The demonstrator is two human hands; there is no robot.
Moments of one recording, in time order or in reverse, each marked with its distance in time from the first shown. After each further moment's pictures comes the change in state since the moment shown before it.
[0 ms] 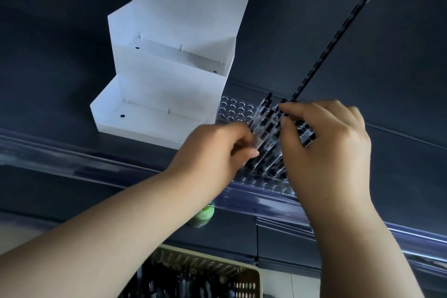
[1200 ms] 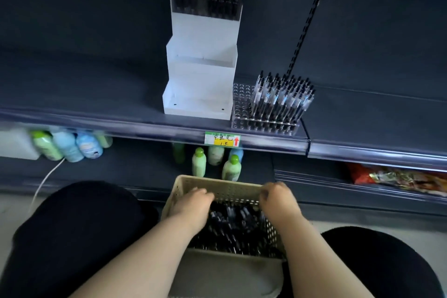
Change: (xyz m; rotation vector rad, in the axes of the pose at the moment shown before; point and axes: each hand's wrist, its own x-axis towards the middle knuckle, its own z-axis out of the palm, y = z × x) left_hand -0.197 -0.068 -0.020 0.802 -0.678 -0.203; right_hand -0.203 -0.012 -0.001 -0.106 -0.855 0.517
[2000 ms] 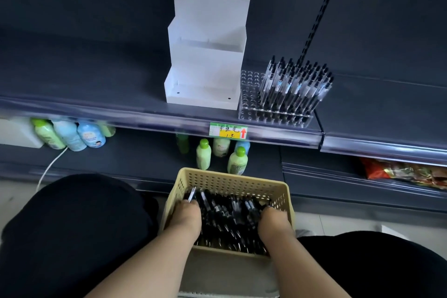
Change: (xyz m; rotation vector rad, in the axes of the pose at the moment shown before) left_hand 0.016 -0.010 0.060 -0.417 -0.115 -0.701; right_hand 0.003 0.015 0.074 0.003 -0.280 0.319
